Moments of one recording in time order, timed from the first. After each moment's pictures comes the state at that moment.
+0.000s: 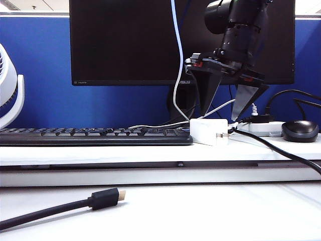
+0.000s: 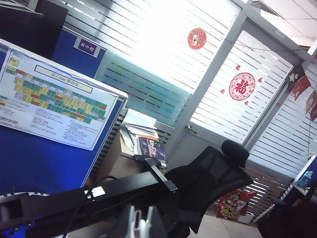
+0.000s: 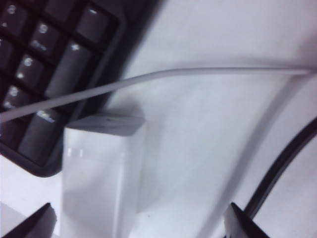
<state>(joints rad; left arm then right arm) -0.44 1.60 1.91 0.24 1.31 -0.93 0.41 1.86 1.65 -1.07 -0.15 -0.11</state>
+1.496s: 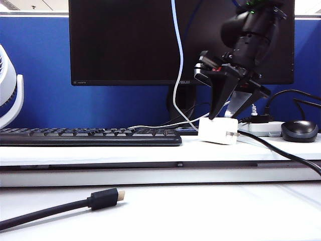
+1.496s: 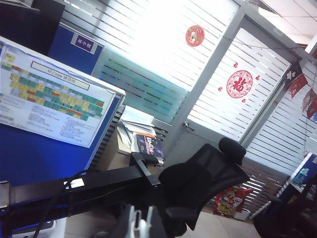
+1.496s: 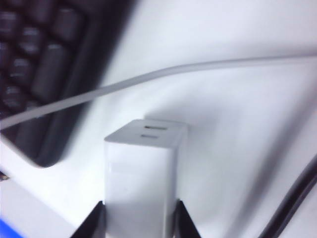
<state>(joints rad) -0.44 1.60 1.91 0.24 1.32 -0.94 0.32 1.92 1.67 -1.09 -0.36 -0.11</state>
